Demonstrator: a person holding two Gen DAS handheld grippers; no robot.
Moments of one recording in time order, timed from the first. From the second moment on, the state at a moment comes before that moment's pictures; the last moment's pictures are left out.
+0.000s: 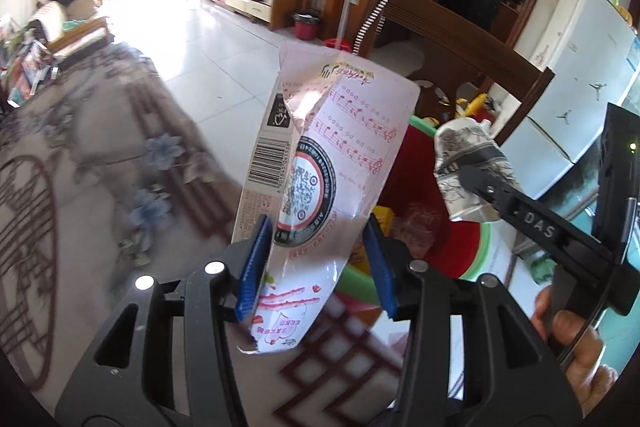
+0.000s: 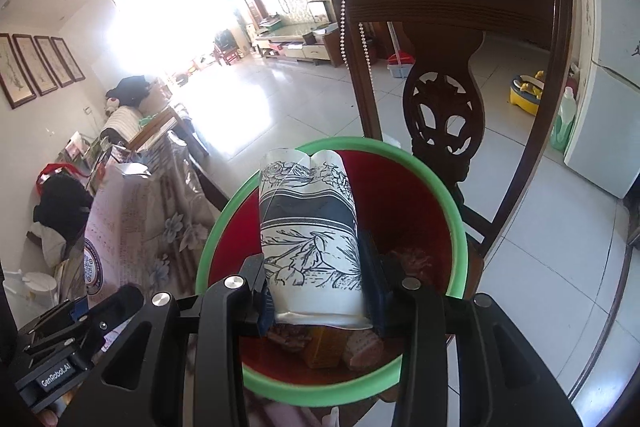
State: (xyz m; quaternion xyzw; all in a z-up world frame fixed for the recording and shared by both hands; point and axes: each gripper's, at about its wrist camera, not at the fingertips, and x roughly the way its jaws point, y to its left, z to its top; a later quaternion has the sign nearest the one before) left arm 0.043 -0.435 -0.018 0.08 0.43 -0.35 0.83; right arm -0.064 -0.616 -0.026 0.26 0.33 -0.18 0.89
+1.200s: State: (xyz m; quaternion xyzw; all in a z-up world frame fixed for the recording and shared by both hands) left arm -0.026 -0.130 0.018 -0.02 0.23 -0.08 0.97; right arm -0.081 -0.346 0.036 0.08 0.22 -0.08 0.97
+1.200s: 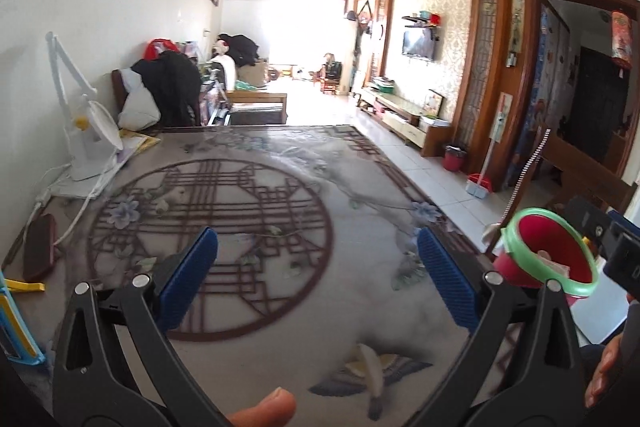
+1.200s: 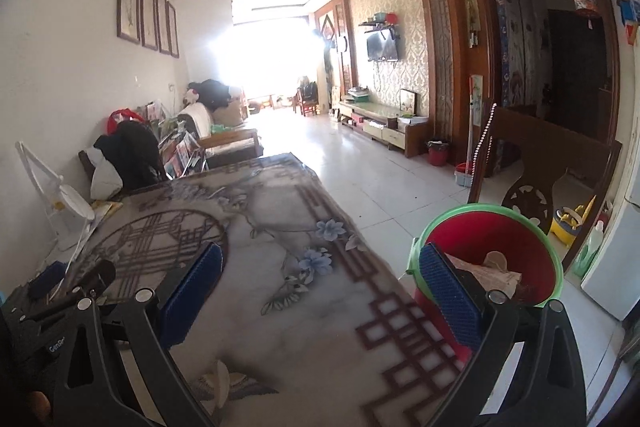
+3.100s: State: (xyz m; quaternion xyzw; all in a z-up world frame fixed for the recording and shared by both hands) left arm -0.023 -0.093 -0.001 -0.08 0.29 -0.07 0.95; right arm -0.087 -0.298 0.017 0.05 0.24 -0.05 0.97
